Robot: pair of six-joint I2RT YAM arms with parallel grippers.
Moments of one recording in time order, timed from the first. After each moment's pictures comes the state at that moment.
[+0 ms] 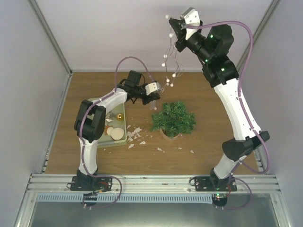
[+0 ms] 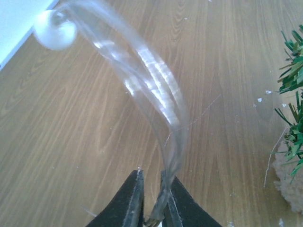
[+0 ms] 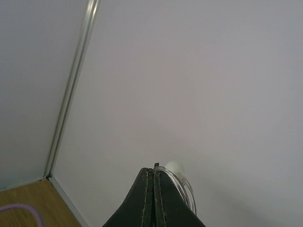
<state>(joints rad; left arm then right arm) -0.42 2.07 1.59 -0.30 0.72 0.68 0.41 1.72 2.16 -0.22 -0.34 -0.32</state>
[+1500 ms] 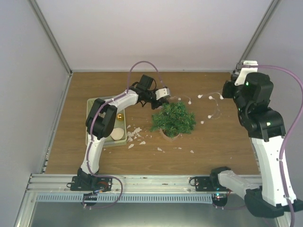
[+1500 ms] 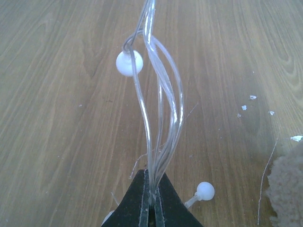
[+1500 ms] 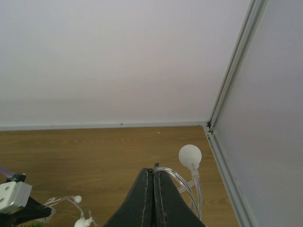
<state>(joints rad) -0.52 2.23 1.73 -0.34 0.73 0.67 0.23 1.05 1.58 -0.82 0.31 0.03</state>
